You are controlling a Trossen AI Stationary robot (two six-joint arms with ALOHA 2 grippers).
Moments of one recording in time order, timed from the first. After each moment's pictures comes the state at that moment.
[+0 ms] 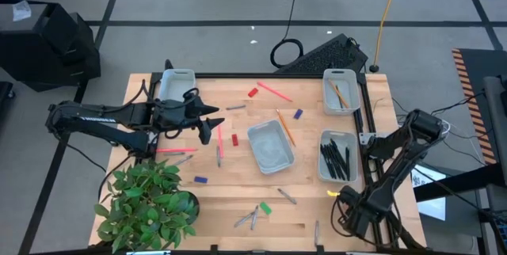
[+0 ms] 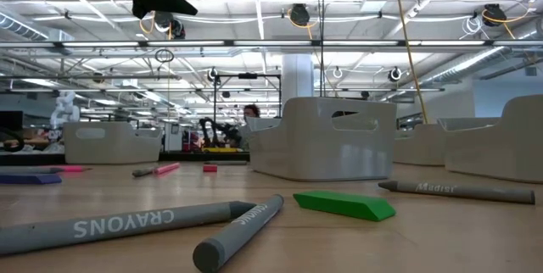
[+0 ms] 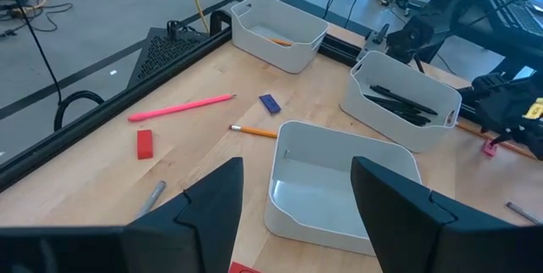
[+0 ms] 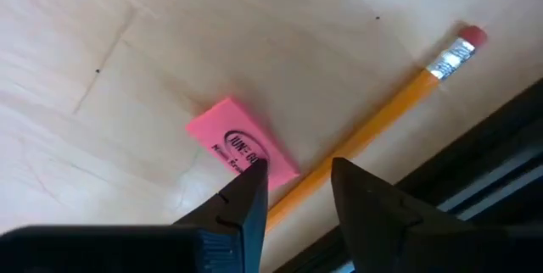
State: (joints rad) left arm -0.02 0.98 0.87 -0.34 -0.35 -0.40; right arm 1.06 1.58 0.82 -0.81 -0.29 1.94
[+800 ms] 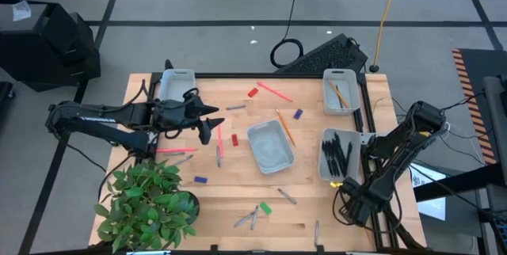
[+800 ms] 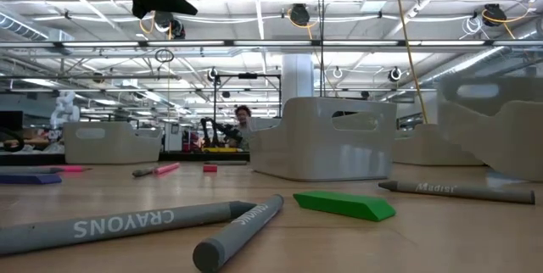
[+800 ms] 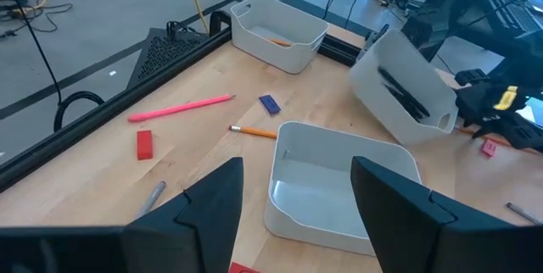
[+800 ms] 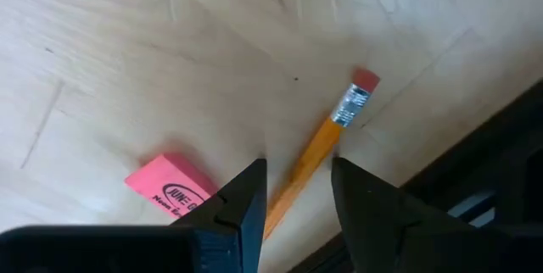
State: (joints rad) left arm -0.02 0.98 0.87 -0.34 -0.35 -0.40; right arm 1.02 1.48 0.67 -0.79 -0.21 1.91
